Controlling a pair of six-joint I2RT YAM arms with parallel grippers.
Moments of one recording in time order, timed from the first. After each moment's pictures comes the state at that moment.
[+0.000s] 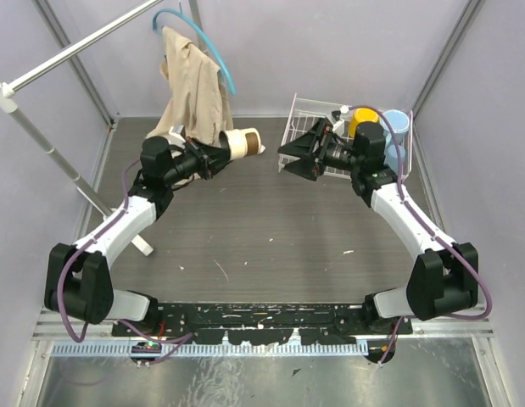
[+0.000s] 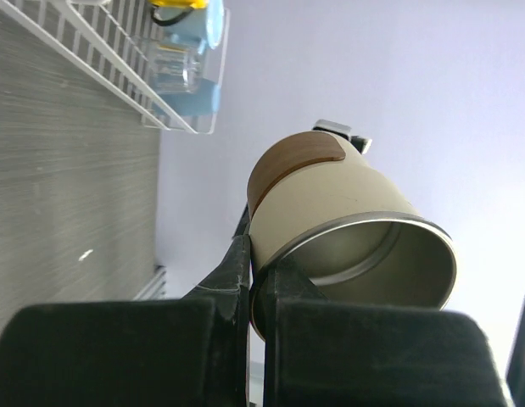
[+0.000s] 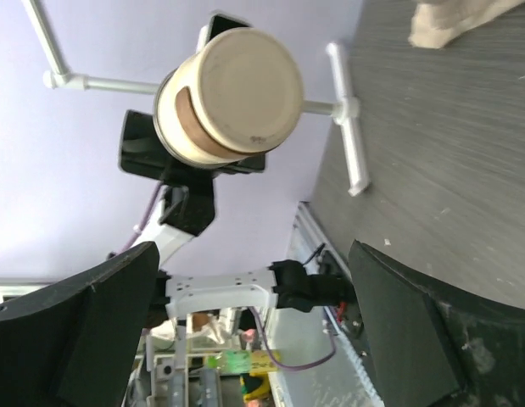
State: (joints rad) left arm -0.30 1.36 0.93 0.30 0.60 -1.49; right arm 0.22 1.38 1.09 0.09 -0.90 1.12
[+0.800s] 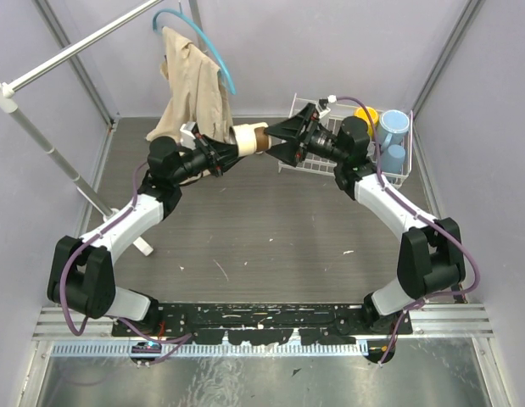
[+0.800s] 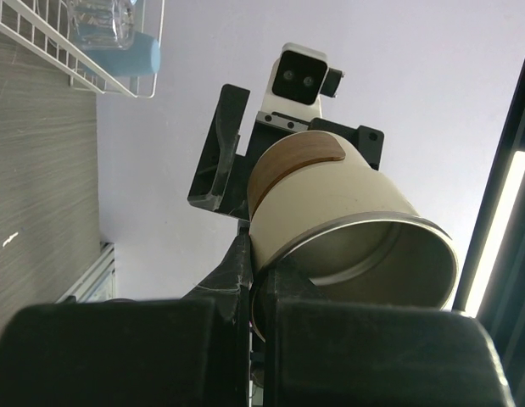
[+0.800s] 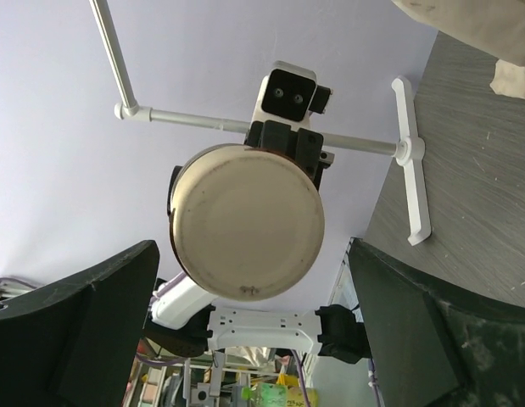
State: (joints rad) left arm -0.37 1.42 0.94 0.50 0.63 -1.69; right arm 0.32 1.52 1.12 0.49 -0.81 1.42
